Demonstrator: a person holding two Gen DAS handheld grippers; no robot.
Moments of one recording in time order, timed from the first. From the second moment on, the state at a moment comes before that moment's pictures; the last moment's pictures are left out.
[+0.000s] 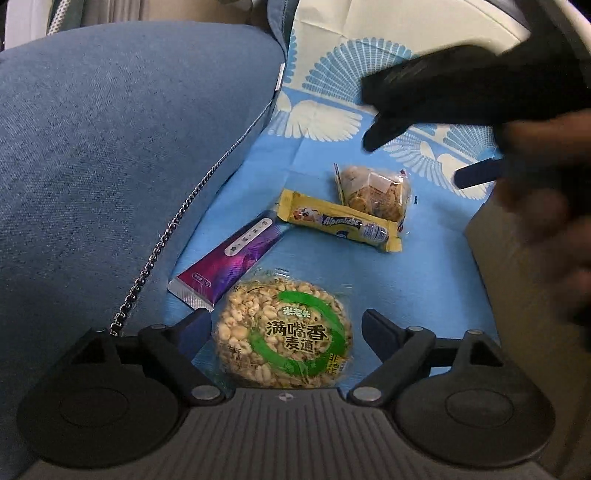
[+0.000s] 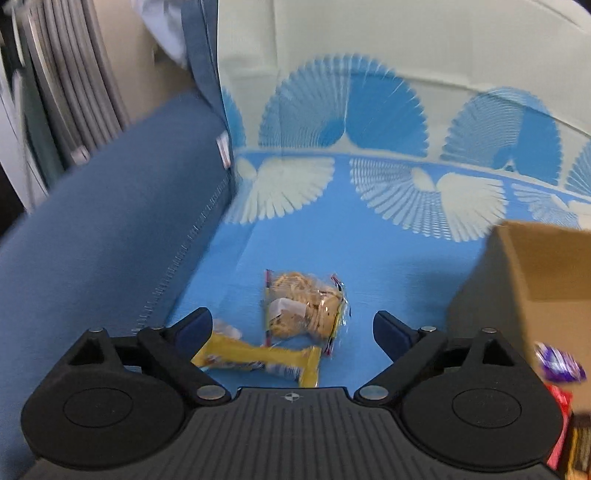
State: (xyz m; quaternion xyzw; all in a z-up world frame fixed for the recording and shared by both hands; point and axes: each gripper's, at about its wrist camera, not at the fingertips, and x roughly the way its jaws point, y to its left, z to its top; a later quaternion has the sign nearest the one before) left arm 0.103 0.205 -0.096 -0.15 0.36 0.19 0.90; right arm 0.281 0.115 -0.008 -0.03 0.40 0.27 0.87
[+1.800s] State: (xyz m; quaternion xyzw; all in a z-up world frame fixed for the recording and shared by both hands) left arm 0.091 0.178 -0.086 -0.07 0.46 0.09 0.88; right arm 0.071 0.004 -0.089 -0.02 0.43 0.32 0.84
